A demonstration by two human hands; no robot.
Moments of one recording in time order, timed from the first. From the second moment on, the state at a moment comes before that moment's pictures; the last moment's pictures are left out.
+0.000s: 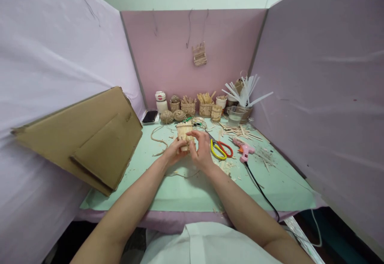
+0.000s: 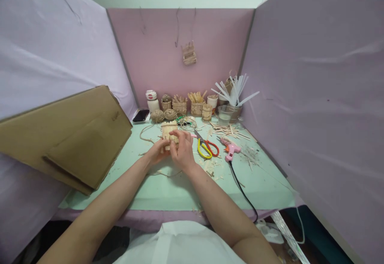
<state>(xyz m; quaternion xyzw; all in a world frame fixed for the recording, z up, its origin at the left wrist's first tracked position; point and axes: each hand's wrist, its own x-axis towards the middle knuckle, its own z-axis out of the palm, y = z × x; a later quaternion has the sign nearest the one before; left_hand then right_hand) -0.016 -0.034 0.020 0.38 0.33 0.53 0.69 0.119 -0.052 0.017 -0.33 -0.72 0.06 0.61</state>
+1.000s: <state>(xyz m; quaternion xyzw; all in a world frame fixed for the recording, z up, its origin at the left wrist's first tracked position) -0.023 -0.029 0.013 0.37 0.31 0.53 0.69 0.121 -0.051 0.016 -0.37 -0.62 0.09 0.69</state>
